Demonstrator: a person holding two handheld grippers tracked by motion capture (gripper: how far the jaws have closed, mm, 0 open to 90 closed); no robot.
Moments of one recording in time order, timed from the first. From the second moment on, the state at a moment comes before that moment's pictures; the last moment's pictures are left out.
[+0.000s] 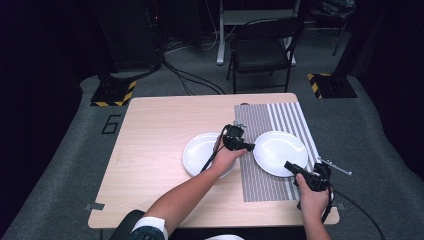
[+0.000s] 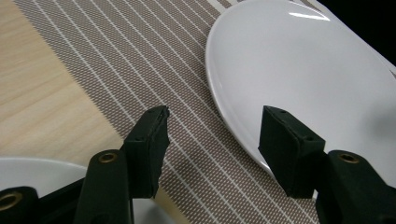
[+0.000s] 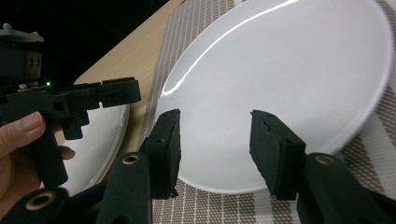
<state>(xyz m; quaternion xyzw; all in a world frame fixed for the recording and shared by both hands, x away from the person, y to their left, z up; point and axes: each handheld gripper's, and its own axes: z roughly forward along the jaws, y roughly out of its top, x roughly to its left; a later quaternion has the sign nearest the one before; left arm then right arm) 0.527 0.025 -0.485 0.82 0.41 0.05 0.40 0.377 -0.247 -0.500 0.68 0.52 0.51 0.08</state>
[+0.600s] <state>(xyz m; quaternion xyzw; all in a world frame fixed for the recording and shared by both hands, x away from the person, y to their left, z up) 0.521 0.081 -0.474 0.80 0.44 0.08 0.40 0.389 -0.206 -0.484 0.62 0.59 0.51 0.10</state>
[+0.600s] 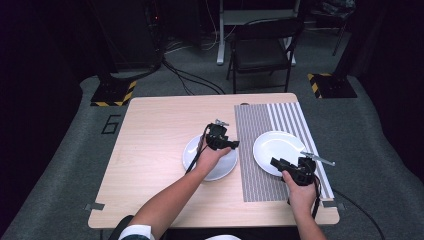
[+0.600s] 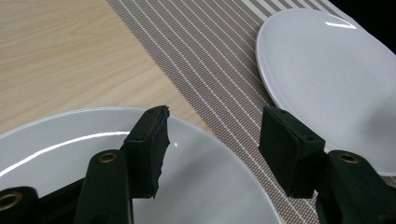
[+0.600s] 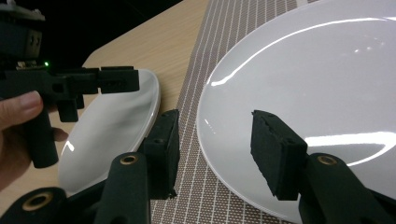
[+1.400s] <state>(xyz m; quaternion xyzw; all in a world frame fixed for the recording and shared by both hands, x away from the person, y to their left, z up) 0.498 0.203 -0.475 0.75 0.51 0.11 0.41 0.412 -0.152 -0.484 0.55 0.69 0.48 0.04</state>
